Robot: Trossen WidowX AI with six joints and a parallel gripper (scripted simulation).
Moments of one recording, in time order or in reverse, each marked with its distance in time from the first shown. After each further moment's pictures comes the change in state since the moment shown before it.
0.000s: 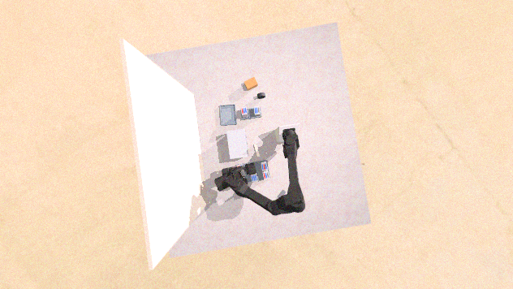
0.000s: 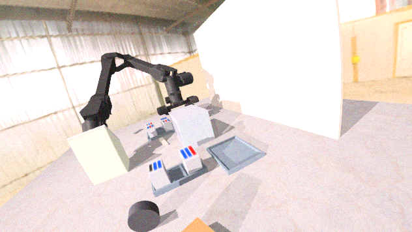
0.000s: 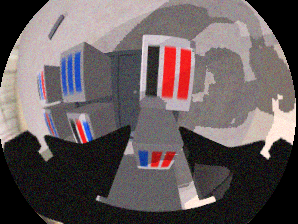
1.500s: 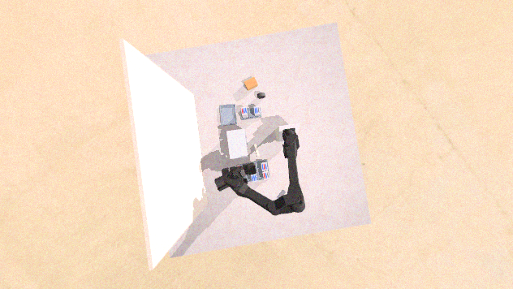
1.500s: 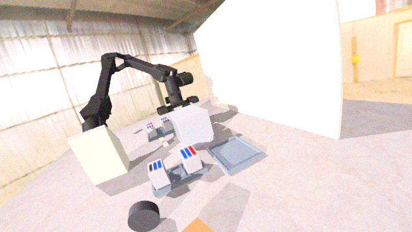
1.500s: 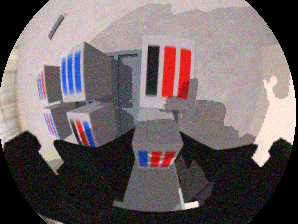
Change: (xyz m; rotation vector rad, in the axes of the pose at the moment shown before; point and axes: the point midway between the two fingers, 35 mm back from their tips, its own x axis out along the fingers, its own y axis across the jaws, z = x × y) arm 0.000 0.000 0.000 0.000 0.000 0.000
